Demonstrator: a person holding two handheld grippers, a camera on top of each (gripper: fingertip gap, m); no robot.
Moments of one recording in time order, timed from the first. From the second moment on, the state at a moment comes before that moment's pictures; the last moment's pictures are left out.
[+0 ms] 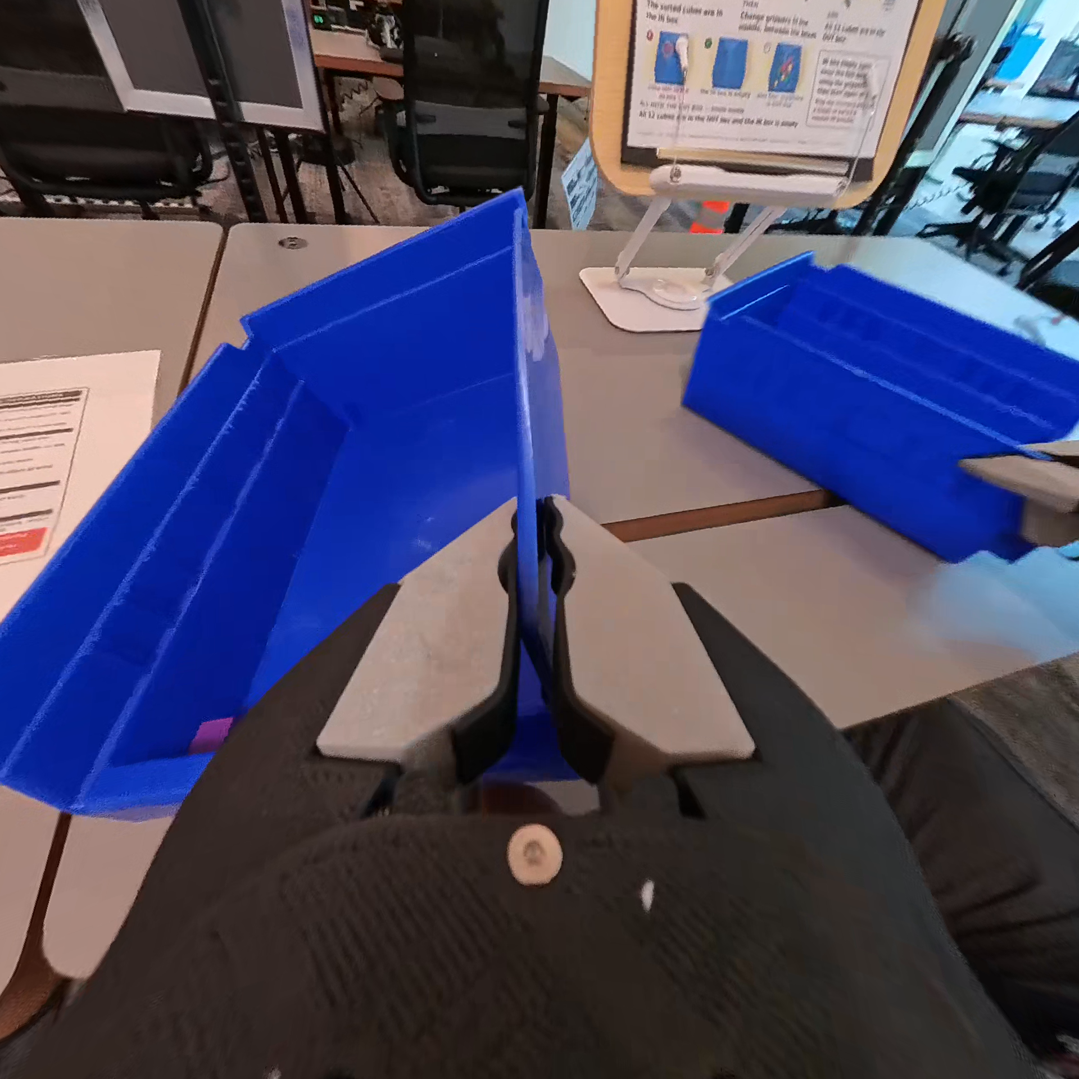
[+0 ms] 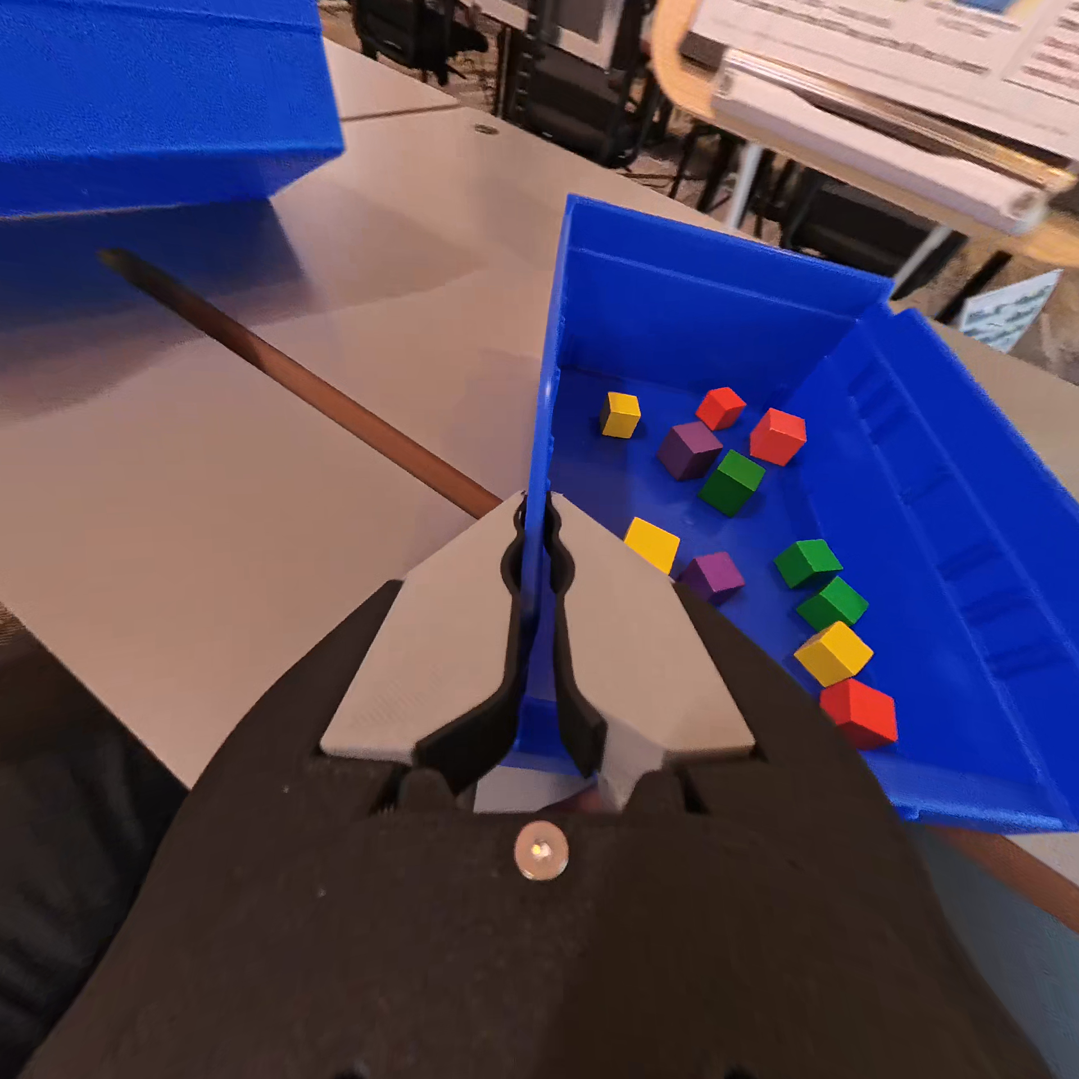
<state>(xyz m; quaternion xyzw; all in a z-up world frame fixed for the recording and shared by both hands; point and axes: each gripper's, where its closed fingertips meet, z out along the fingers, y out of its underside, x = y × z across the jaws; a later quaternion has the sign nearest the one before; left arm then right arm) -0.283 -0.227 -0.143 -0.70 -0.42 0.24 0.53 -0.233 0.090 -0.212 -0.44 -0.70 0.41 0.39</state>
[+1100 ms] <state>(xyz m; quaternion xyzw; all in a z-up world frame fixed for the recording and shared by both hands) -0.240 -0.314 -0.100 -0.65 -0.44 0.29 0.55 -0.403 0.102 -0.219 -0.58 -0.63 0.39 0.33</state>
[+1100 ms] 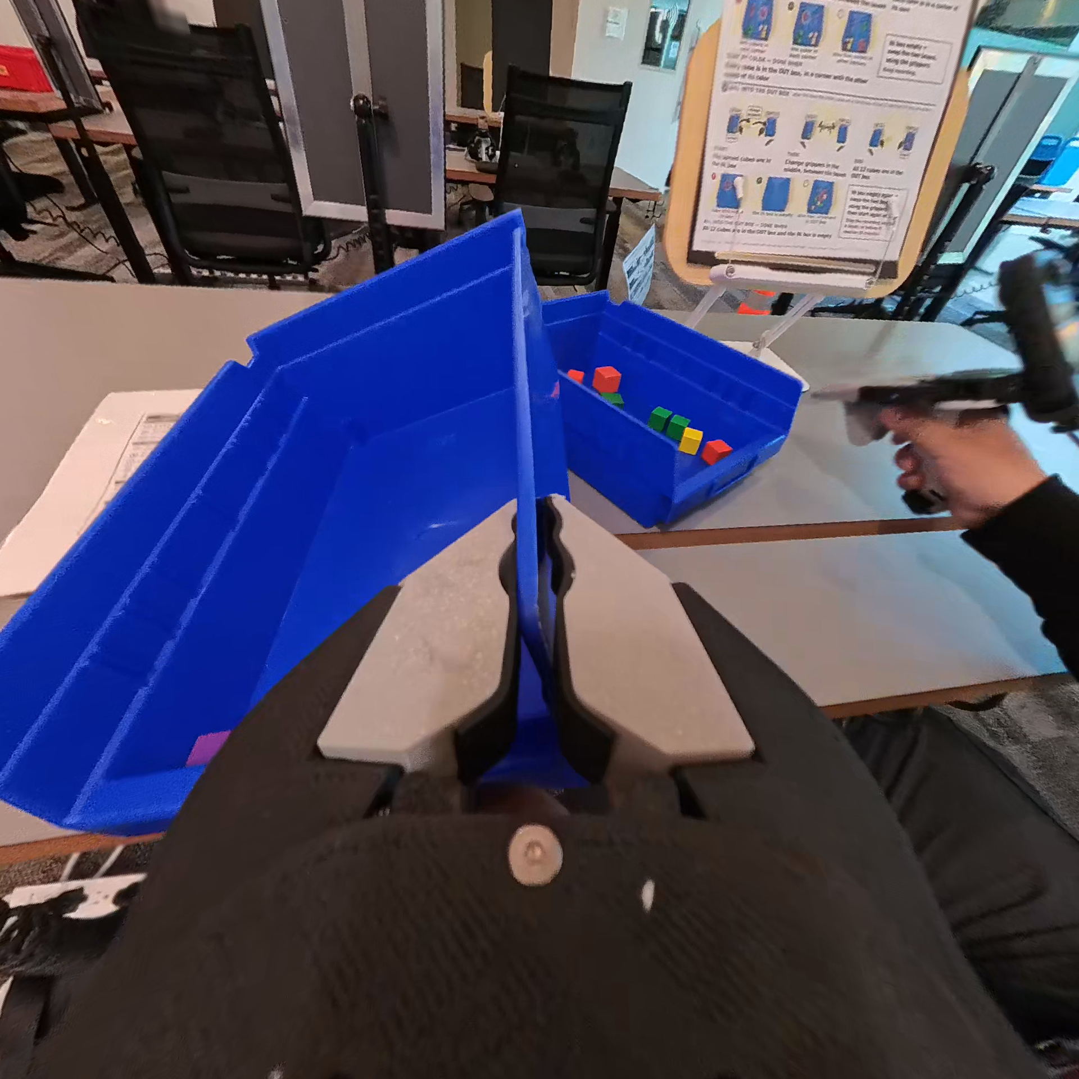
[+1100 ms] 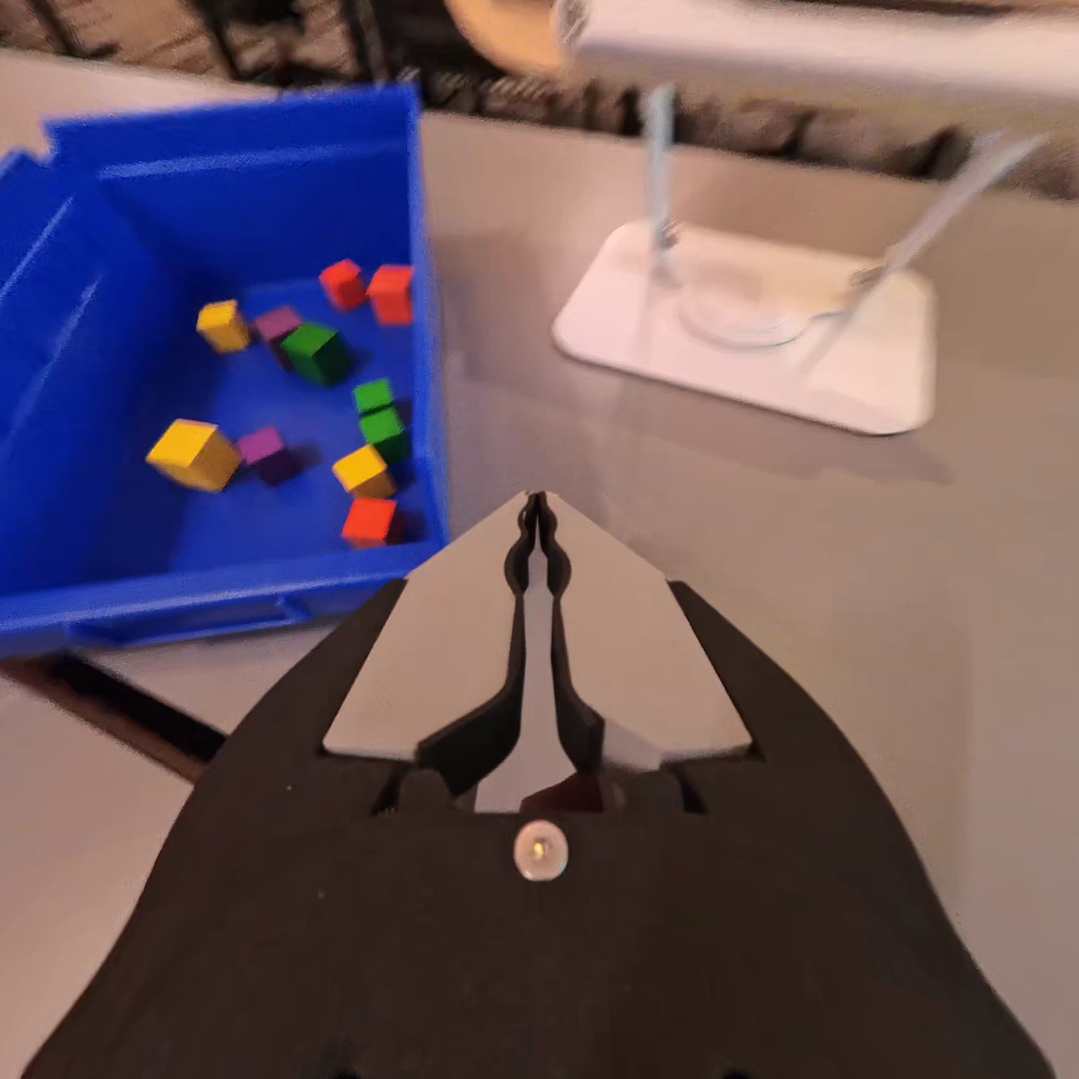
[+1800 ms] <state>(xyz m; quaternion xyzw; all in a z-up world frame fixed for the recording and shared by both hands) -0.181 -0.081 -0.019 -0.70 -0.25 0.23 0.62 -0.206 0.236 -0.109 -0.52 -0.58 0.48 0.41</state>
